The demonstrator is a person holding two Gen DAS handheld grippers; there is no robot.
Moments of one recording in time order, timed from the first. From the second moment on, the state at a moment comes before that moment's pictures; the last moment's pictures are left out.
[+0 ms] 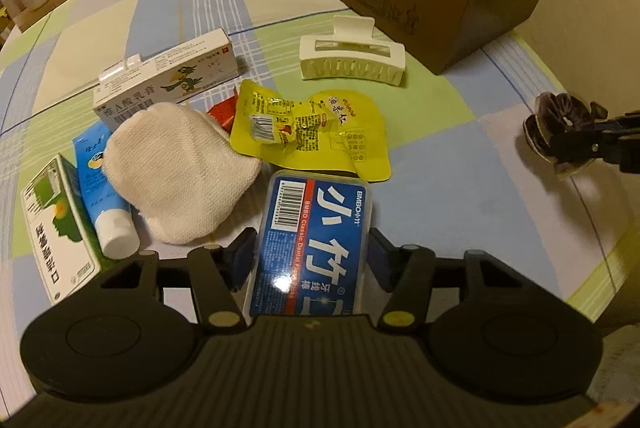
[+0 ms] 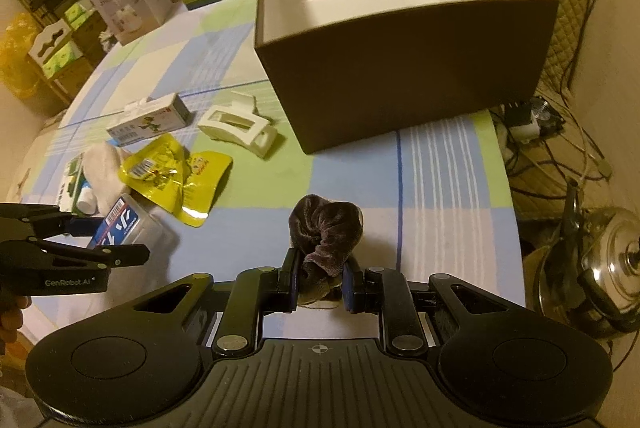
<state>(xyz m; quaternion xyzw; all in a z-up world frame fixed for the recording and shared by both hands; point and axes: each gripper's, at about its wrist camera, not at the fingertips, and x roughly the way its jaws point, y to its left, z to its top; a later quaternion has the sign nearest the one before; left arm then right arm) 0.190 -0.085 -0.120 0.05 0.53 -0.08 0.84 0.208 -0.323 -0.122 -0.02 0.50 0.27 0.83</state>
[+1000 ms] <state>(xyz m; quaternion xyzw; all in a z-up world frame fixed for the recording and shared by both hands) 0.320 -0.181 -0.007 0.01 0.42 -0.10 0.90 0.339 -0.340 -0.007 -0.03 0.38 0.32 0.87</state>
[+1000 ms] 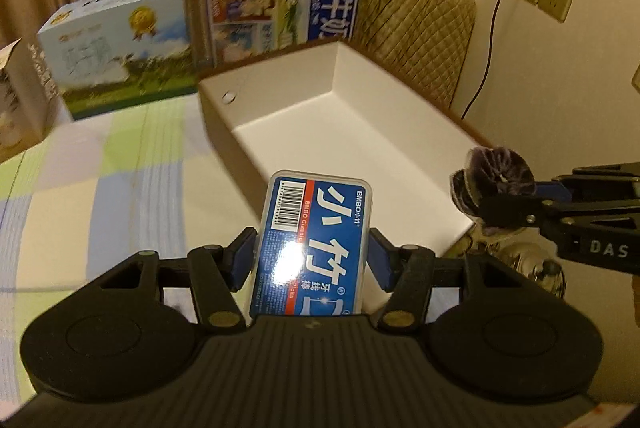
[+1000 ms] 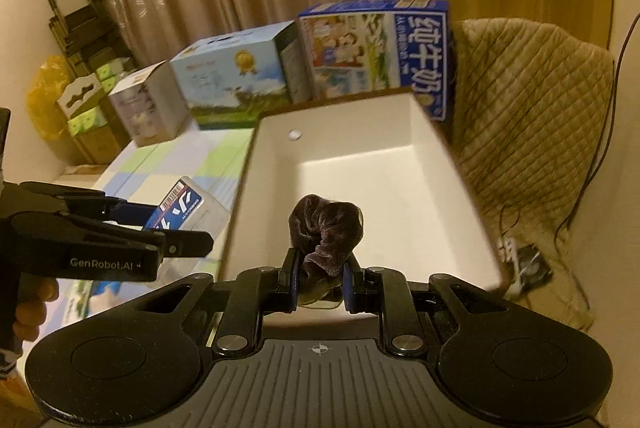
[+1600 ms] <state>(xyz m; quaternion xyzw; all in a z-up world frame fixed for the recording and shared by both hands) 0.423 -0.232 -0.072 0.00 0.52 -0.12 0.85 0.443 -0.333 -0.087 -0.10 0.49 0.30 0.81</state>
